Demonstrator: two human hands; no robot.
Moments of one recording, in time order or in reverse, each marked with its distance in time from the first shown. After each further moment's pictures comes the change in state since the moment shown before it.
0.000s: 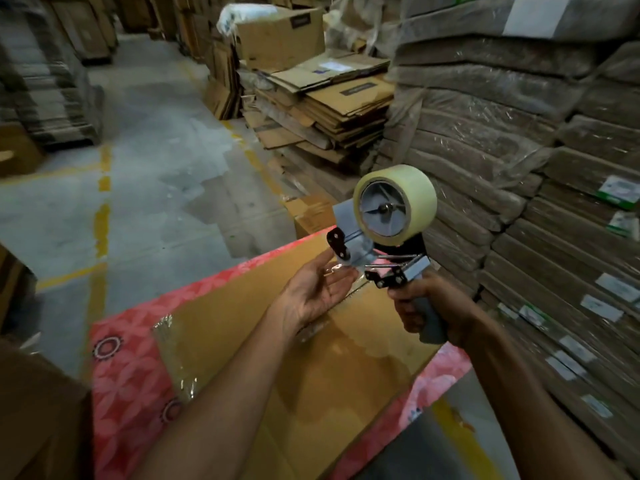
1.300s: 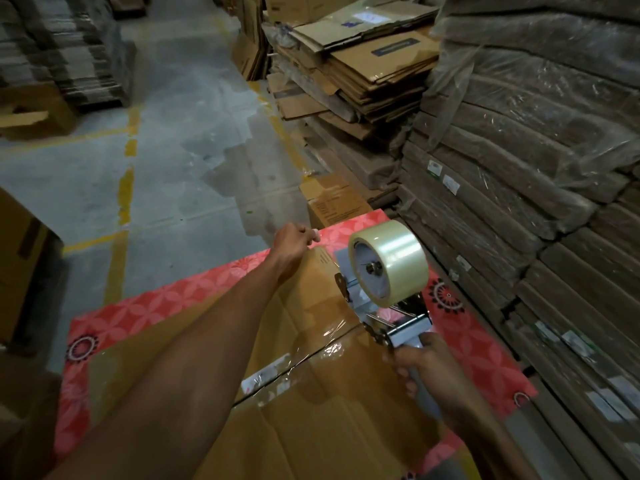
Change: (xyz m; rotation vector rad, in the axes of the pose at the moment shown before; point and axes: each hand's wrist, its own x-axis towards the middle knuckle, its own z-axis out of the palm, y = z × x) left_hand 0.183 0.093 -0.028 1.114 0.598 0.453; right_hand 0.073 0.037 -0.056 -0.070 0.202 0.131
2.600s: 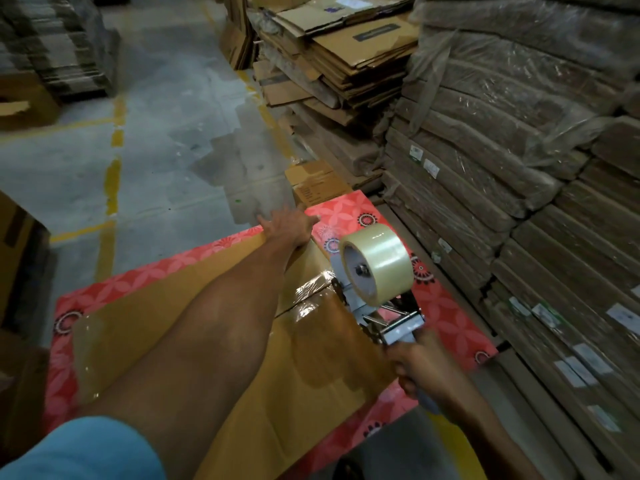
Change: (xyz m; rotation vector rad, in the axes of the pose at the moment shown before) left_hand -0.030 0.025 0.045 0.859 -0.020 0.036; right_hand -0.046 0.037 -0.041 -0.104 0.081 0.159
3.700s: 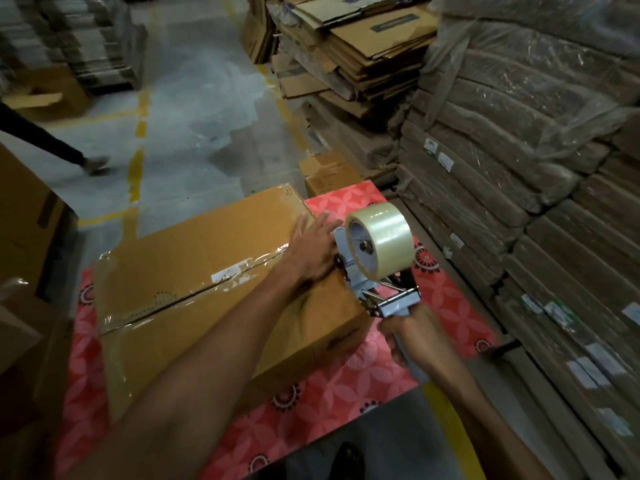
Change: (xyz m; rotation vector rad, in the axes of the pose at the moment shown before) left_hand -0.104 0.008 0.027 0.112 0.061 0.513; right_hand 0.009 0.009 -0.005 -0.056 0.007 -0.170
